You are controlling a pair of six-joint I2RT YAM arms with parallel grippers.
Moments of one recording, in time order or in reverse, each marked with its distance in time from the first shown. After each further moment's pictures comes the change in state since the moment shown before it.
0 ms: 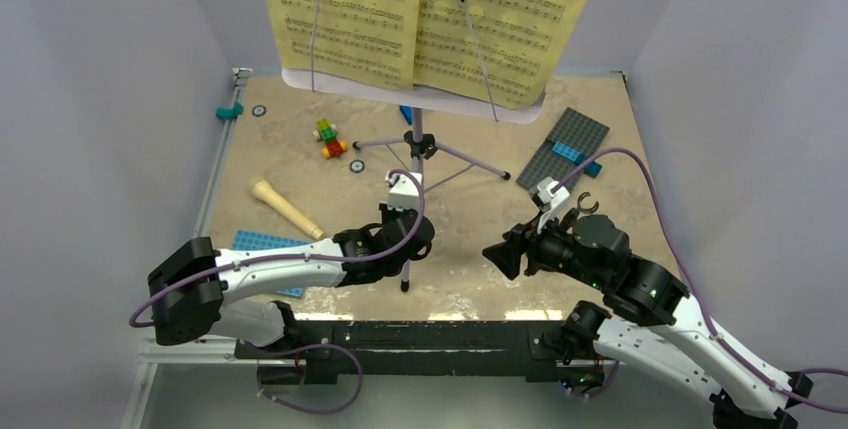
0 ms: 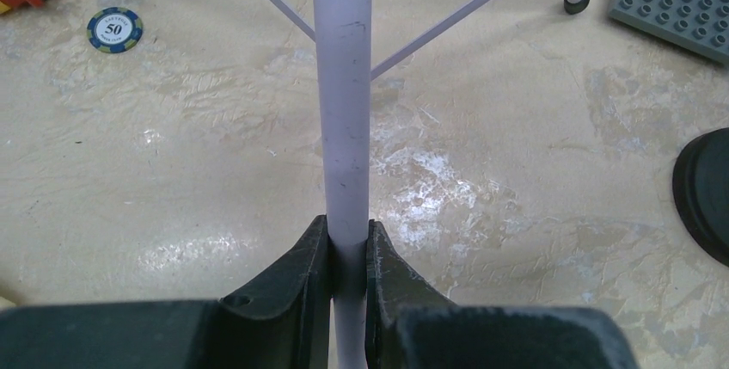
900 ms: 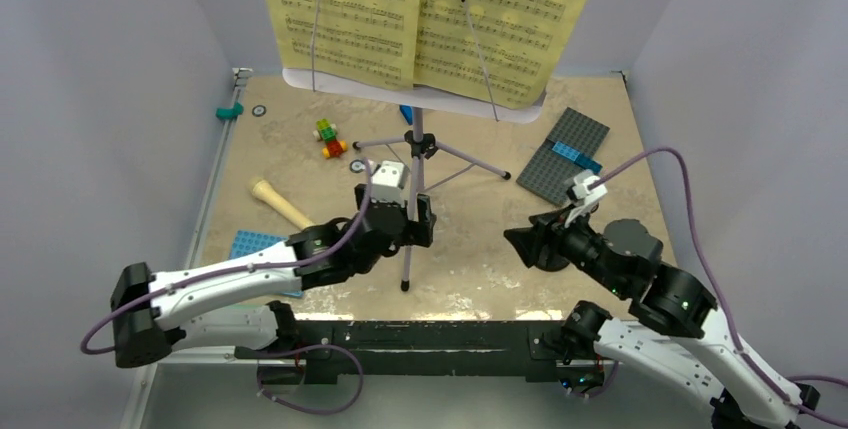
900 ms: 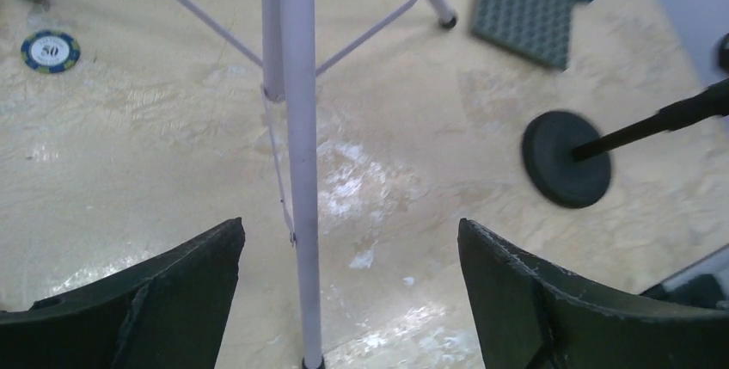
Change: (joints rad) left arm -0.005 -0.187 0.076 -0.161 0.147 0.005; right arm 0.000 -0.047 0.085 -0.078 0.154 -0.026
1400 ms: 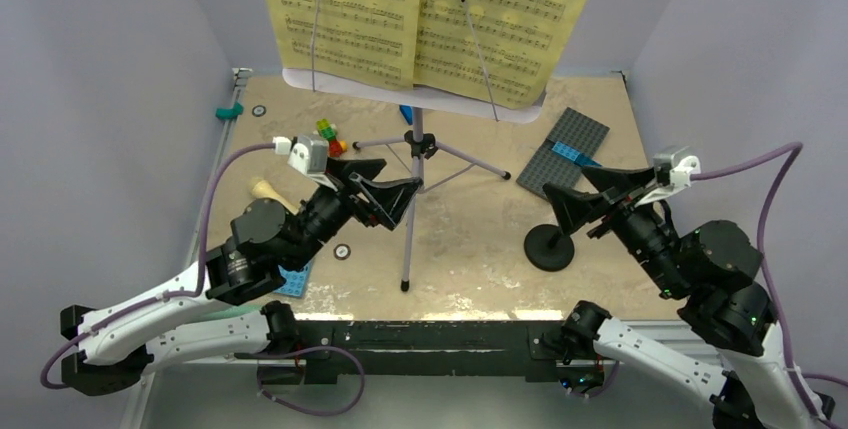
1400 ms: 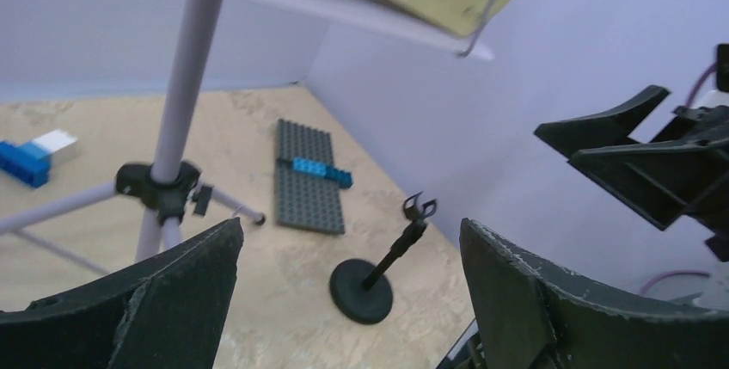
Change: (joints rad) left arm 0.000 -0.404 0.064 0.268 0.182 0.206; right arm -0.001 0.021 0.317 0.076 0.212 -0.118
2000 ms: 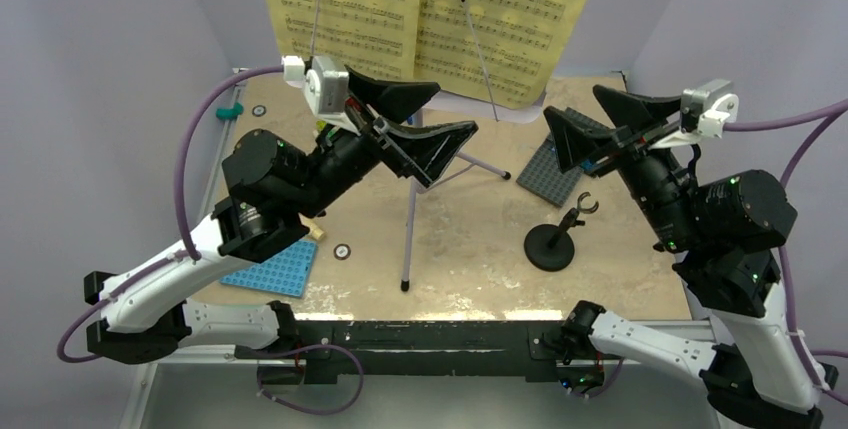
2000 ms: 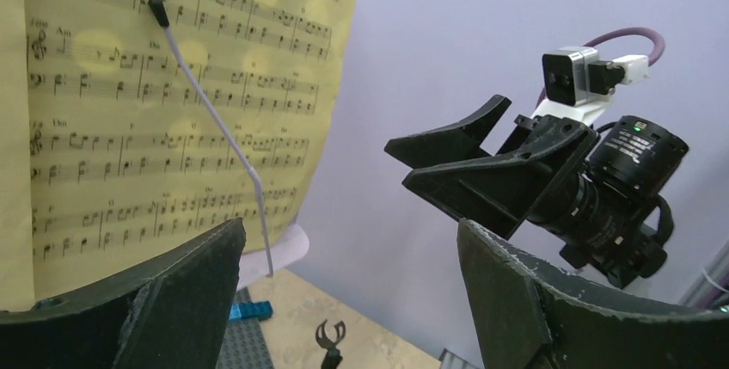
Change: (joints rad) left arm 0.000 0.357 0.573 0.070 0.314 0.154; right arm -0.001 0.286 0.323 0.246 0.005 -0.222
